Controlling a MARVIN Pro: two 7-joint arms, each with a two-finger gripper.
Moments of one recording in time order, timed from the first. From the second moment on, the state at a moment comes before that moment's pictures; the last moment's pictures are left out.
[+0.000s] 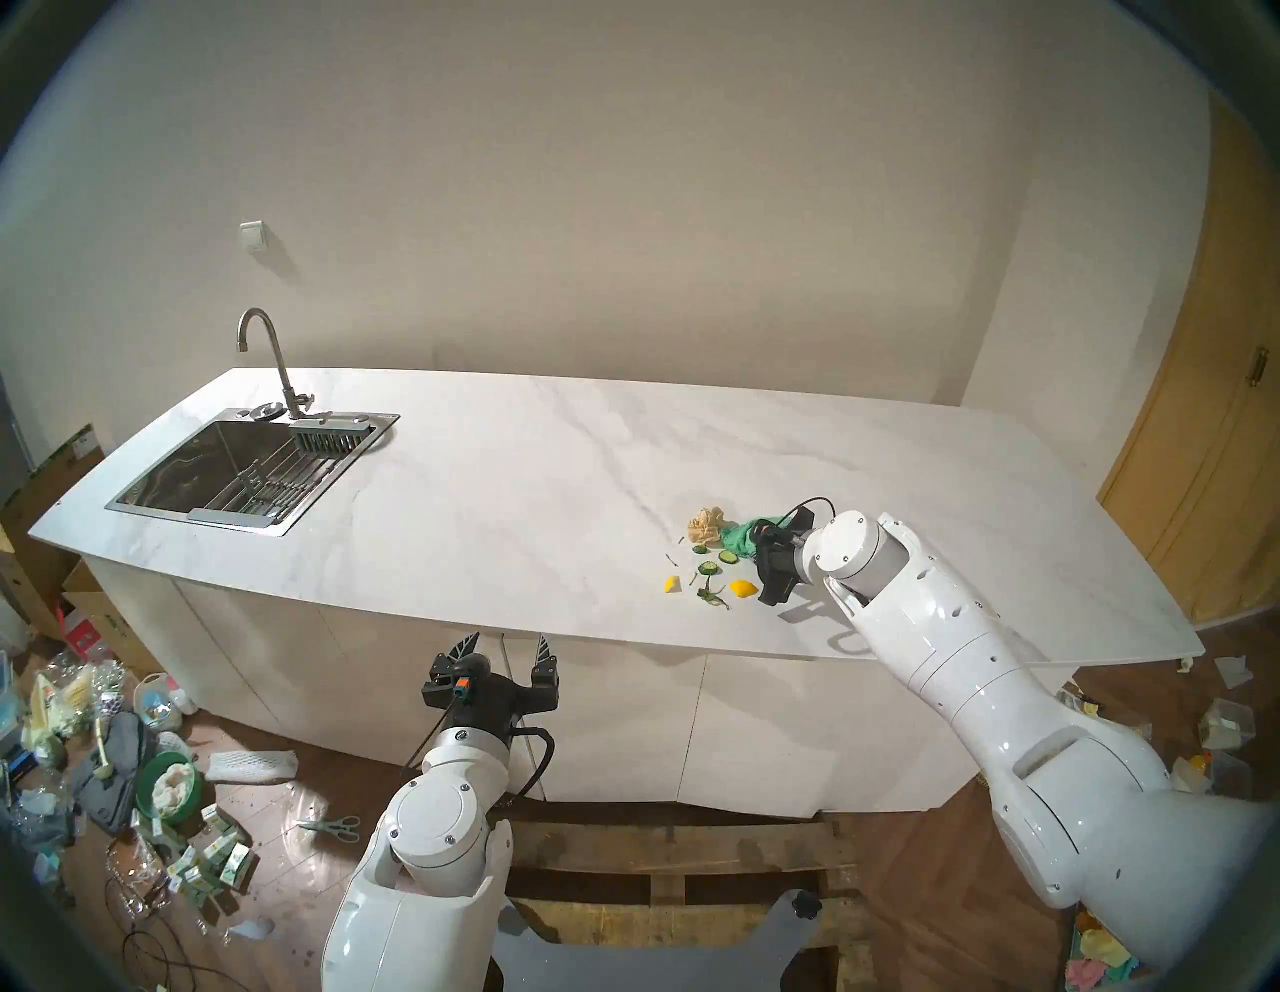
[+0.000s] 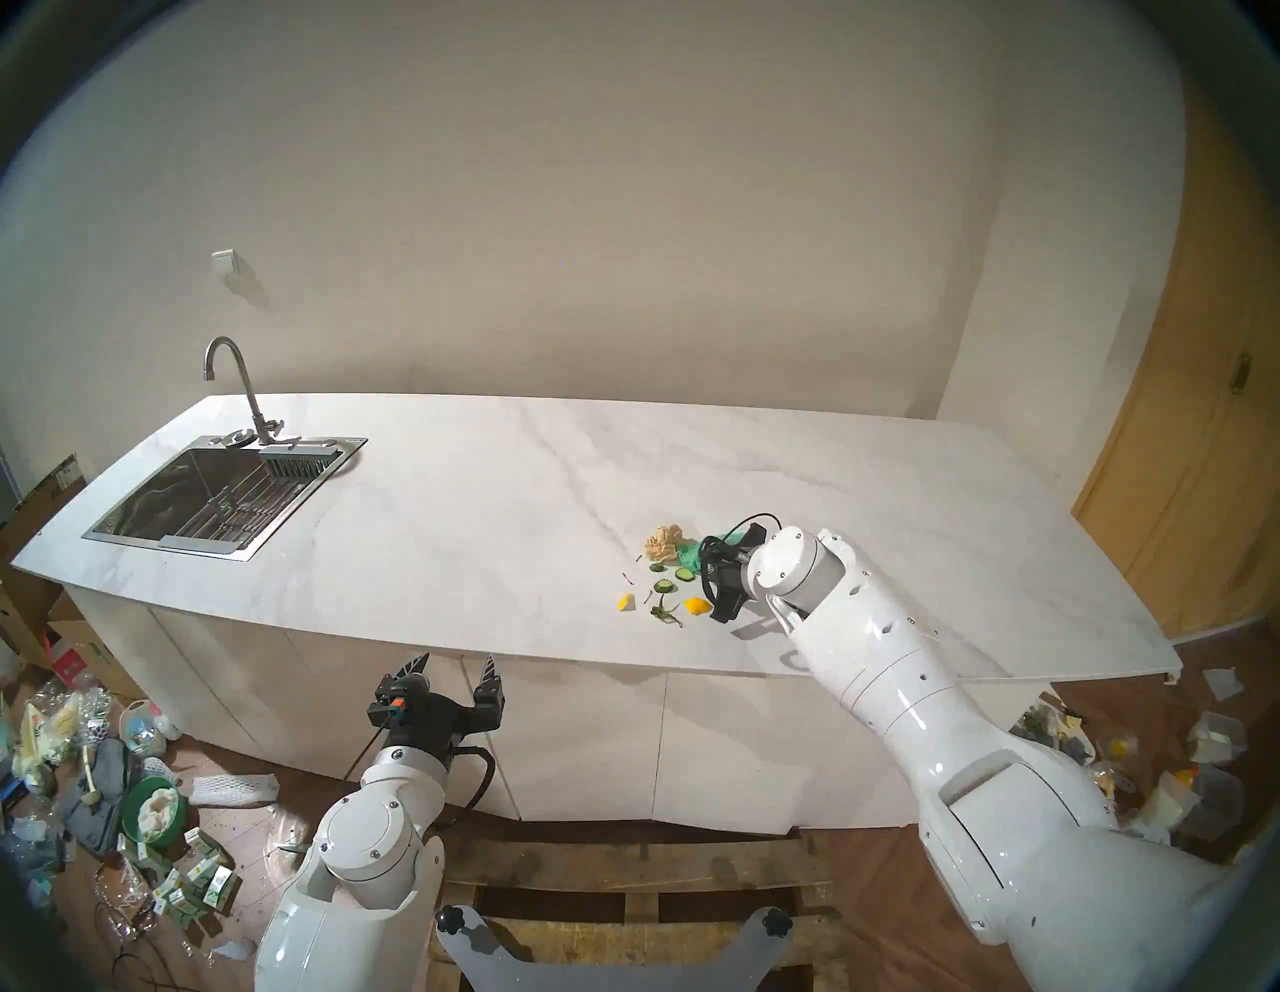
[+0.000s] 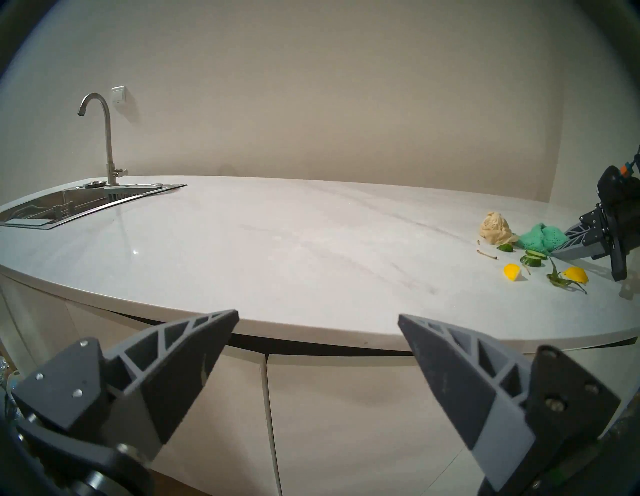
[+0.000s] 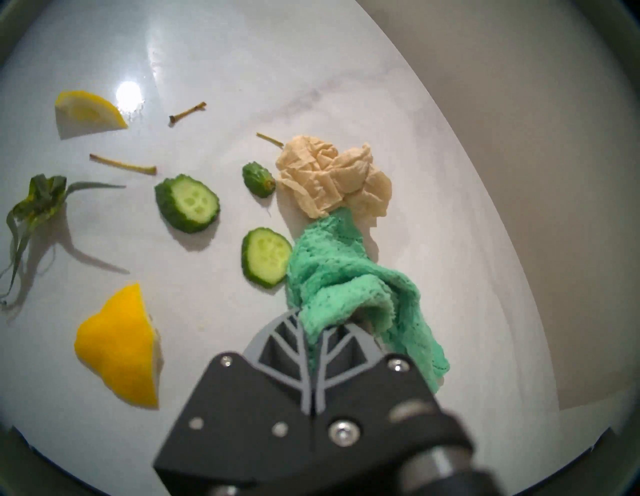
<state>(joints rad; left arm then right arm) 1.91 -1.57 -1.53 -1.77 -0.01 -0.01 0.04 -0.94 -1.23 1.09 -1.06 -0.46 0.27 0.57</state>
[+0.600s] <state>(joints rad) 1.91 -1.57 -1.53 -1.77 -0.01 -0.01 0.04 -0.96 -1.38 1.04 -1.06 -0.45 0.31 0.48</state>
